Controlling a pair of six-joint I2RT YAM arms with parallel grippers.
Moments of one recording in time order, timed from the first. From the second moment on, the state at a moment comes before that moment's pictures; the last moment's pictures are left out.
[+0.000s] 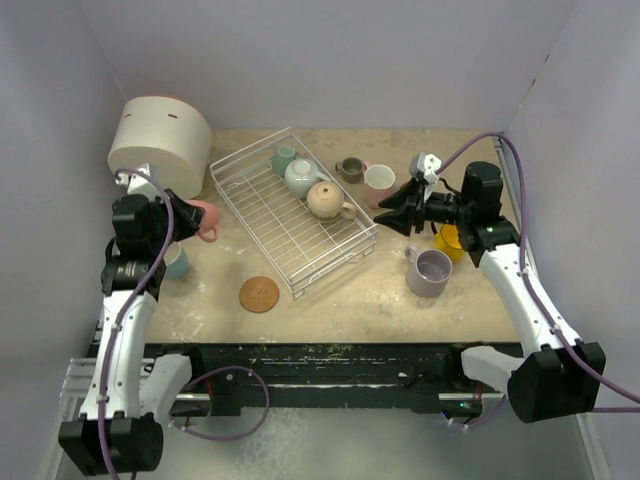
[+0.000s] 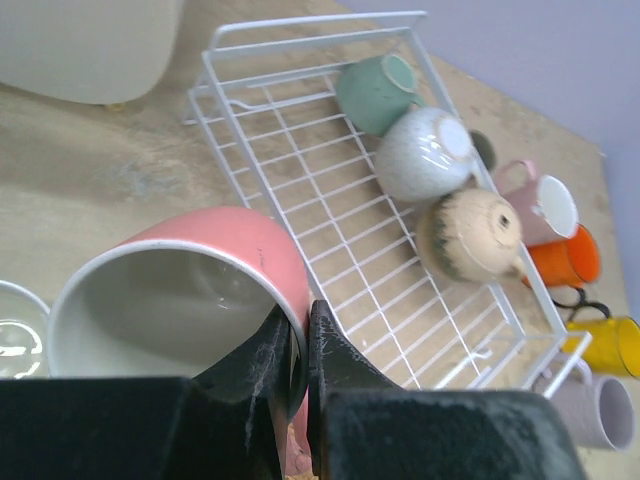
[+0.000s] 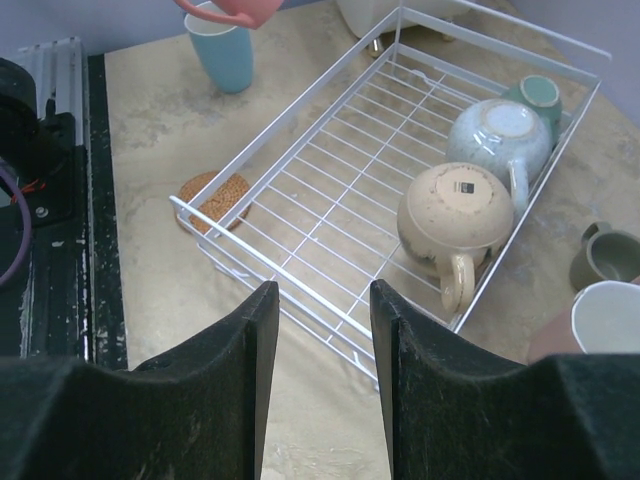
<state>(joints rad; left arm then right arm) 0.08 0.88 0.88 -0.38 0.16 -0.48 0.14 1.14 0.98 -0.15 -1.06 -0.26</state>
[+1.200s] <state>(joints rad) -0.22 0.67 0.59 0.33 0.41 -0.83 0.14 1.16 0.82 0.30 -1.27 0.15</state>
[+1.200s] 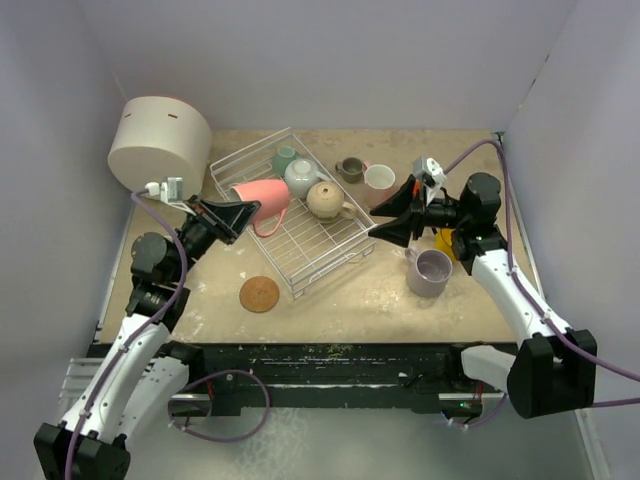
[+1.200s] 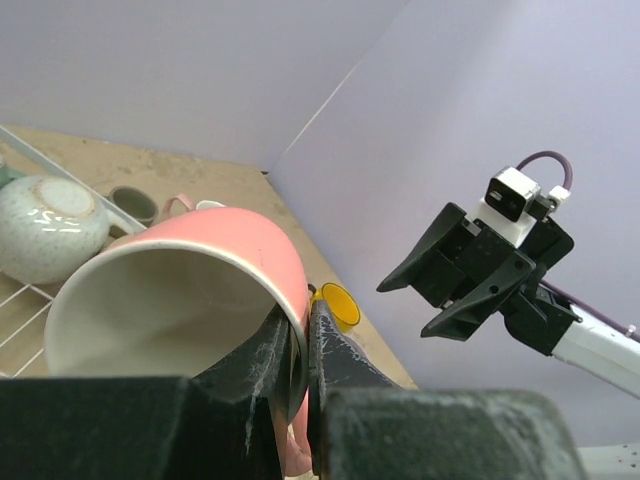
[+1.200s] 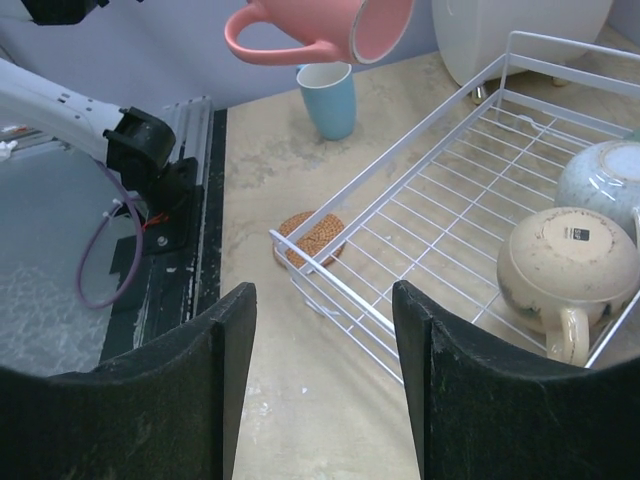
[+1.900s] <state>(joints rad) -0.63 1.13 0.69 0.78 0.07 -0.62 0.23 1.26 0.75 0.63 -1.19 0.61</state>
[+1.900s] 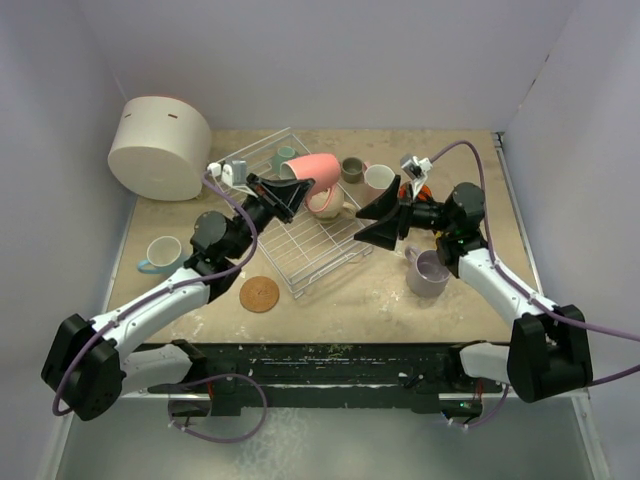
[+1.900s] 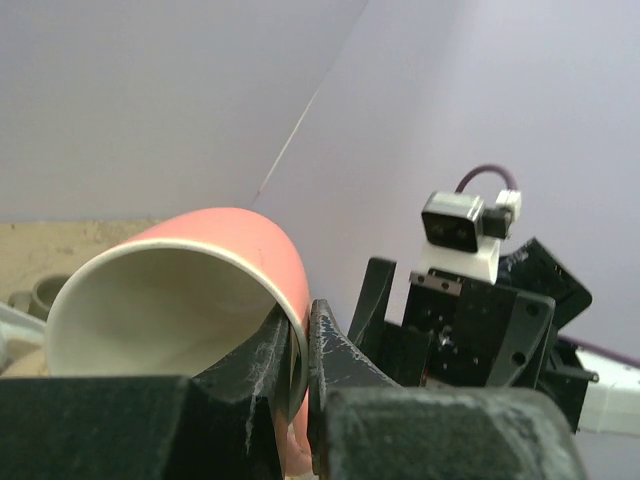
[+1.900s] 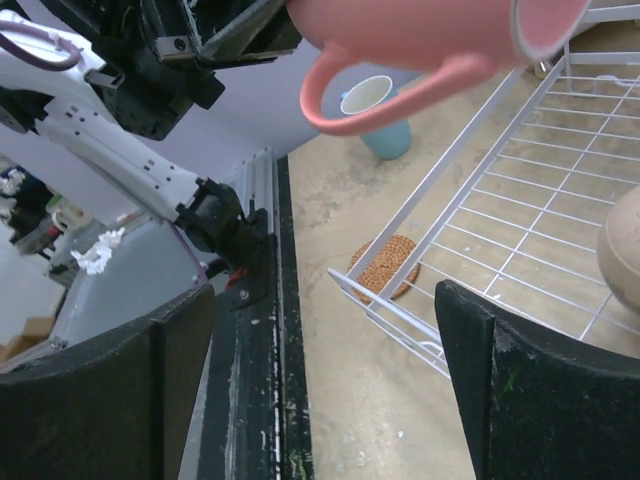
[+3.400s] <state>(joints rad) -0.88 1.44 0.79 1.20 0.05 -0.57 0.24 1.22 0.58 1.15 -0.95 1.25</state>
